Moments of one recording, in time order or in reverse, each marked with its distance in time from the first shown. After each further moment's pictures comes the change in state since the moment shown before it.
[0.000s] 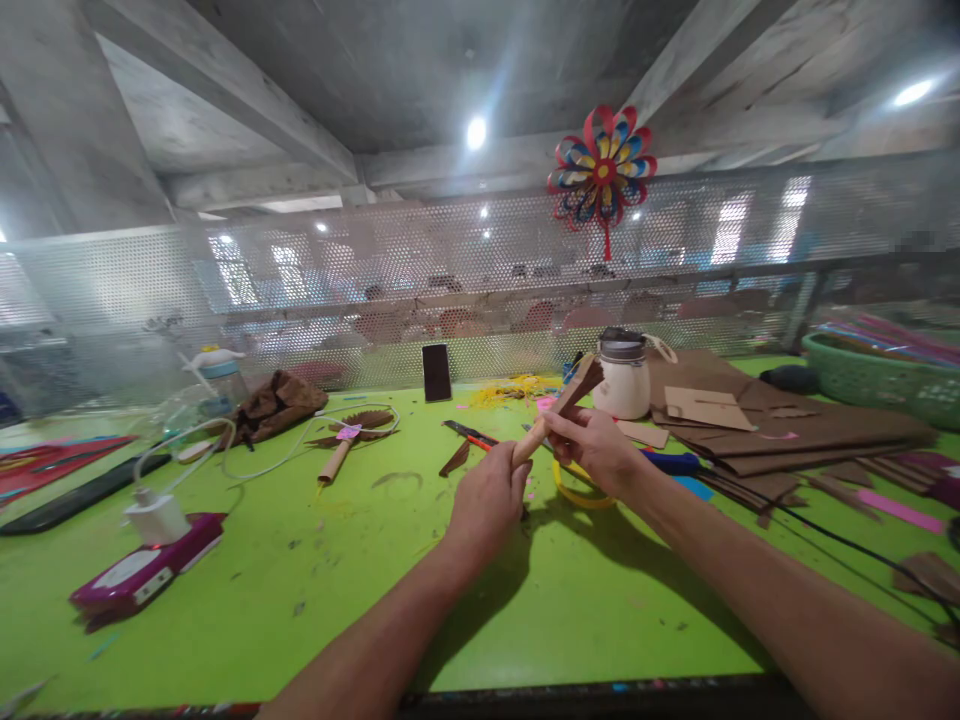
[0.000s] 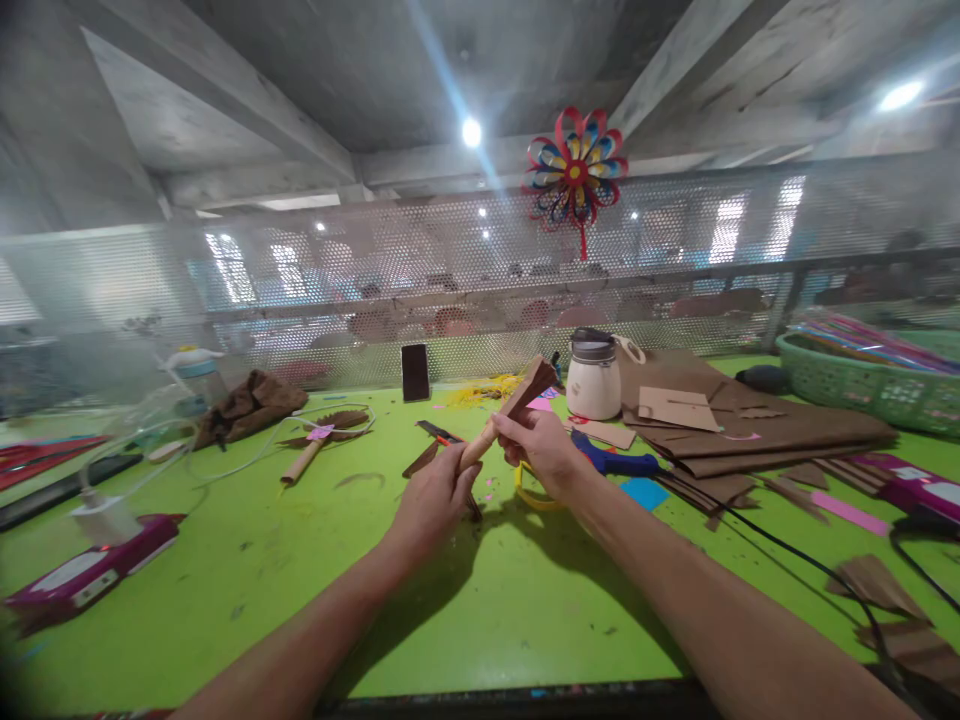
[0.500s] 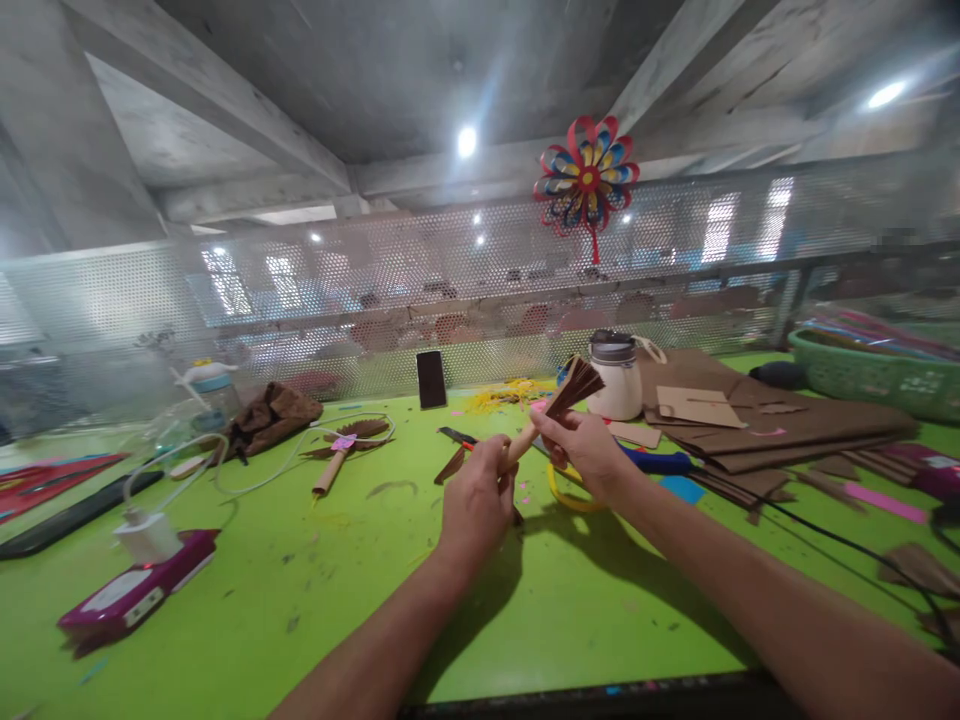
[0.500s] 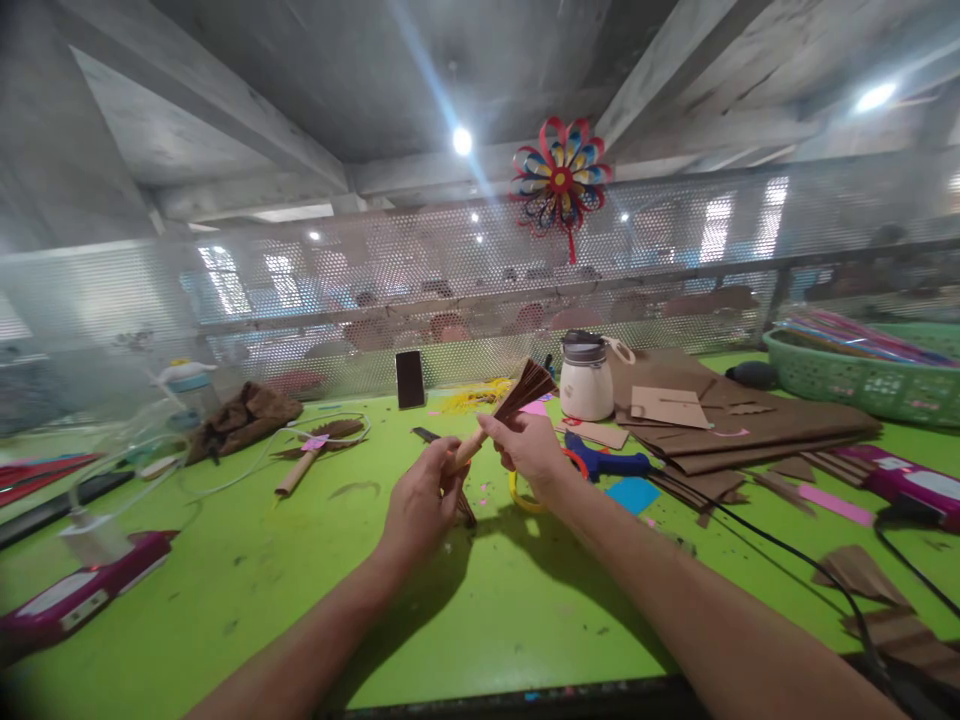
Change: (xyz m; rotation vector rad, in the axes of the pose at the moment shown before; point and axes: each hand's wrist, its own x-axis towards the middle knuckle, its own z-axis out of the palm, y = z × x) left_hand -0.002 -0.004 -0.001 -0.020 0.110 0.102; right_hand -0.001 0.001 0.006 -0.156 0.119 -0.056
